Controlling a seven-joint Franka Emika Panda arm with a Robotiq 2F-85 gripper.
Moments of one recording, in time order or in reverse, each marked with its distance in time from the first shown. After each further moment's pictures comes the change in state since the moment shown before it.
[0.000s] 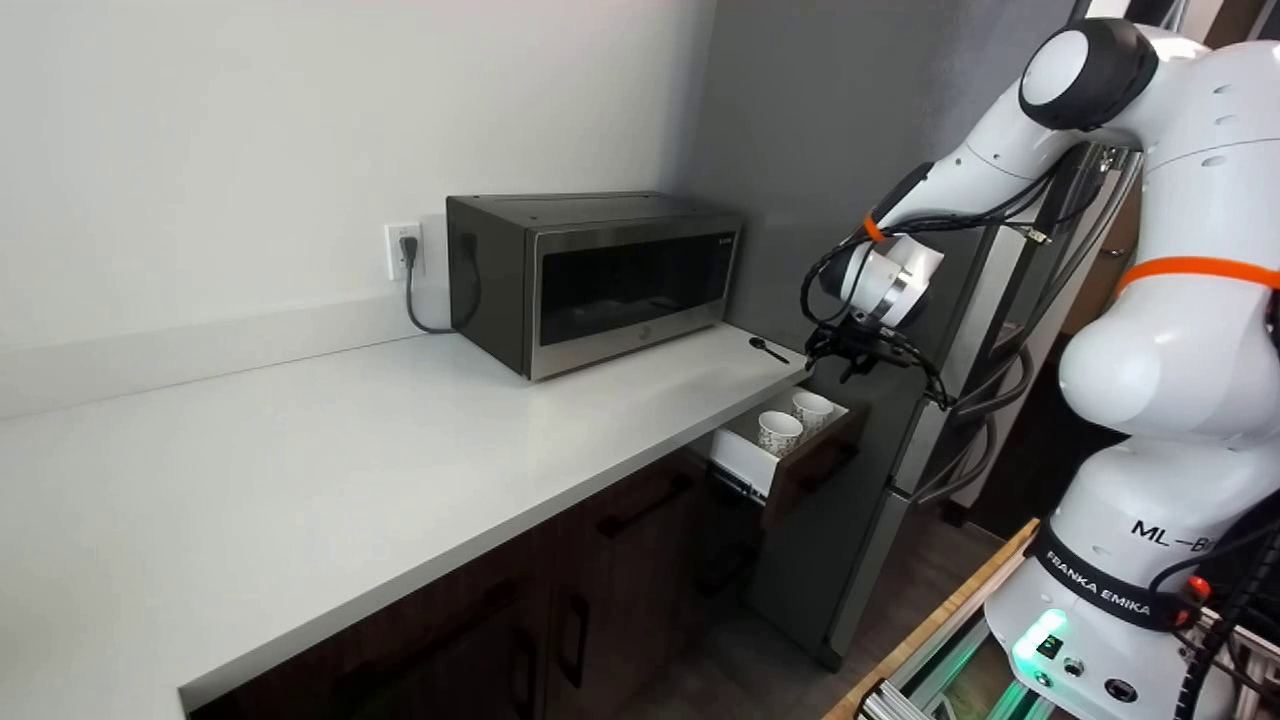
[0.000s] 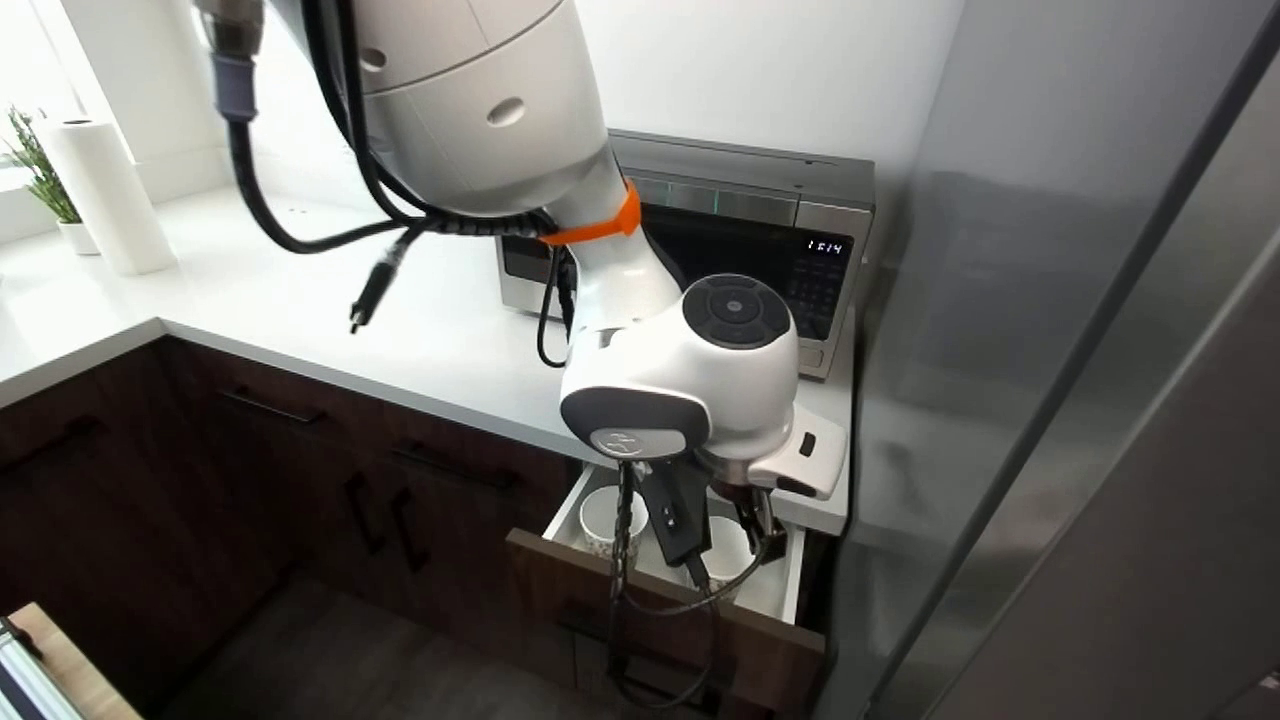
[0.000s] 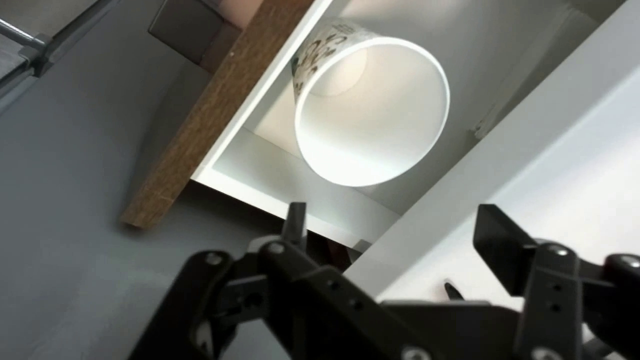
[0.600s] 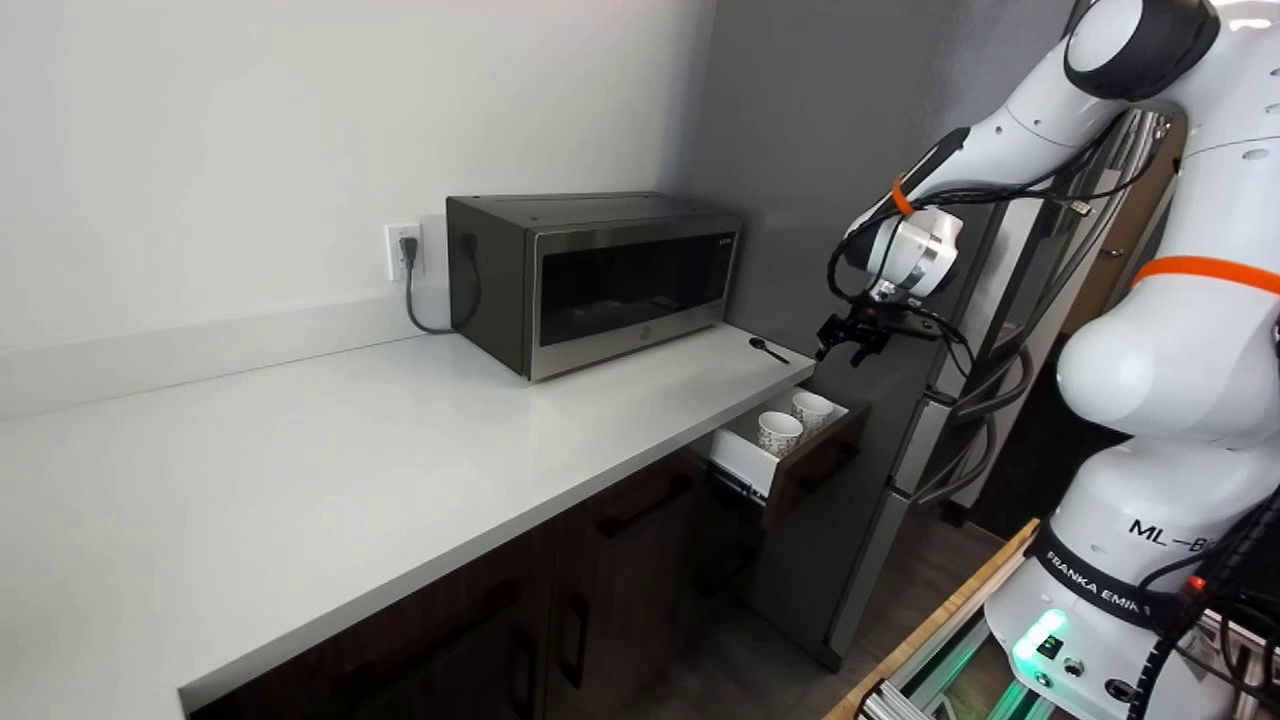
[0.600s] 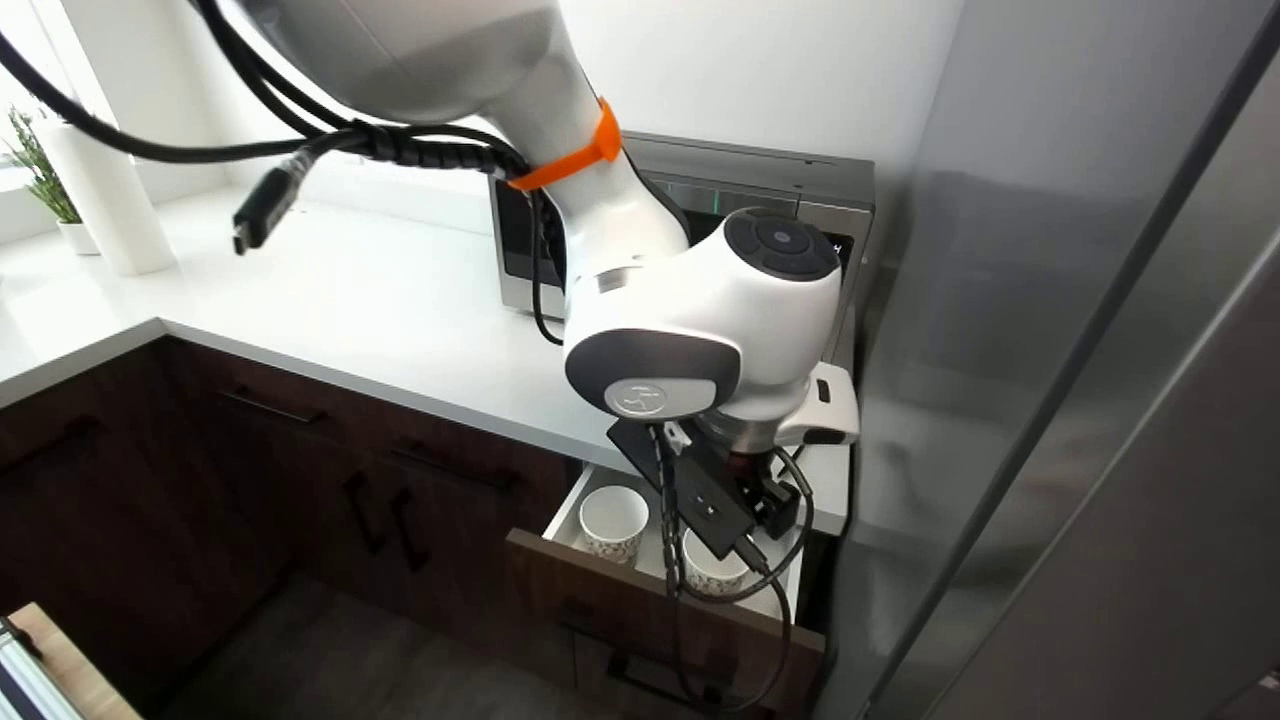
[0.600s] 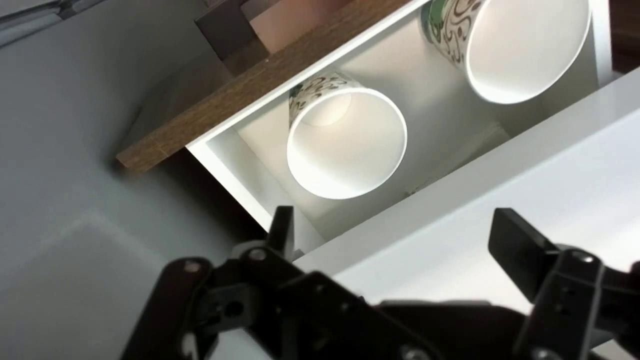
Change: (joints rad) arm -0.032 -0.165 -0.022 -0.054 -0.138 -0.264 -0.246
